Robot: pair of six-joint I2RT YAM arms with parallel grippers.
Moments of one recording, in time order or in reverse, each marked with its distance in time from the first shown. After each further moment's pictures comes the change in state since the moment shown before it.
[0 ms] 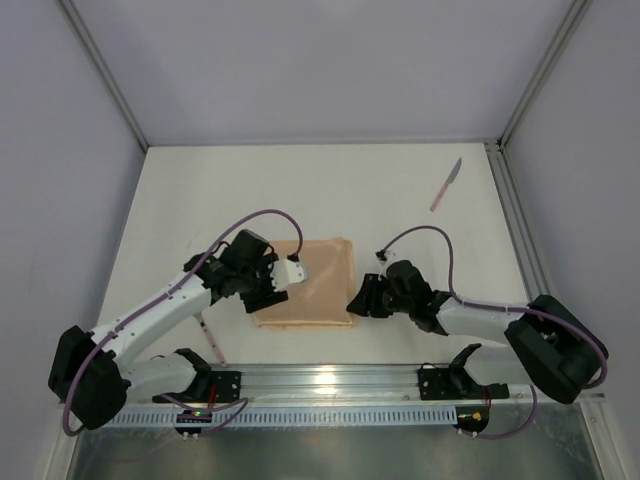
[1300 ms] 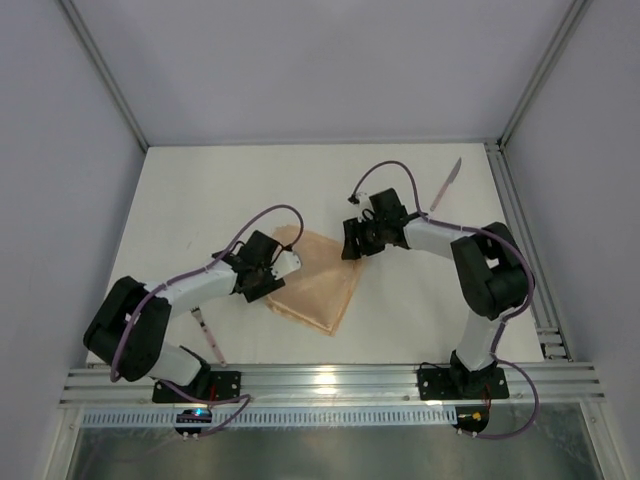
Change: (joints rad) left arm 0.136 0.277 -0.074 0.253 -0.321 -0.083; right arm -0.218 0.541 0.782 -0.492 -0.158 -0.632
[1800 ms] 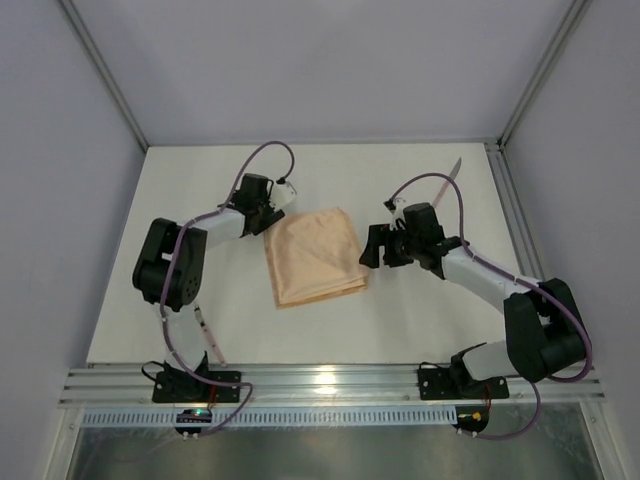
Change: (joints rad) left arm 0.260 0.507 0.458 0.463 -0.090 0.178; right arm -0.066 -0.458 -0.348 0.023 0.070 0.171
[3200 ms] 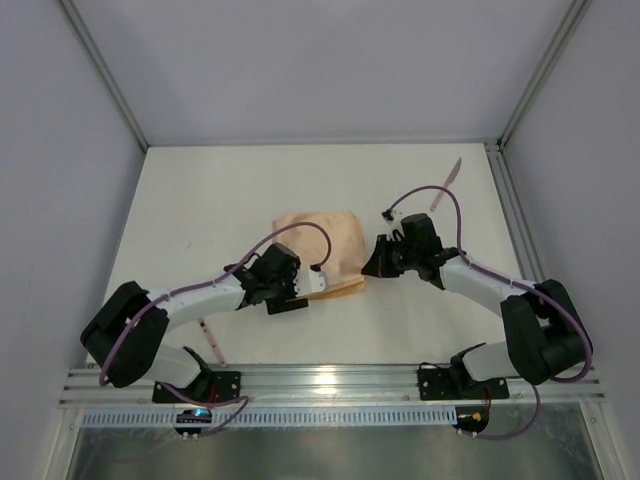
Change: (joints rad) left arm -0.422 -0.526 -0.496 -0.281 0.257 -0.069; right arm 0.022 -0.006 -0.087 0.102 -0.110 0.127
